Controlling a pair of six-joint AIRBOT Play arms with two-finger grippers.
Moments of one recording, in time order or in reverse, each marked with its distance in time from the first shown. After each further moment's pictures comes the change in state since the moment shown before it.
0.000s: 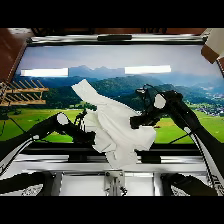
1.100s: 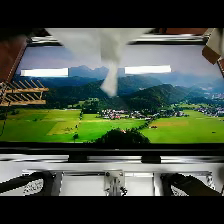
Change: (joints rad) left arm 0.405 0.065 1.260 0.006 0.076 0.064; right arm -0.002 0.037 0.893 -0.496 -1.022 0.060
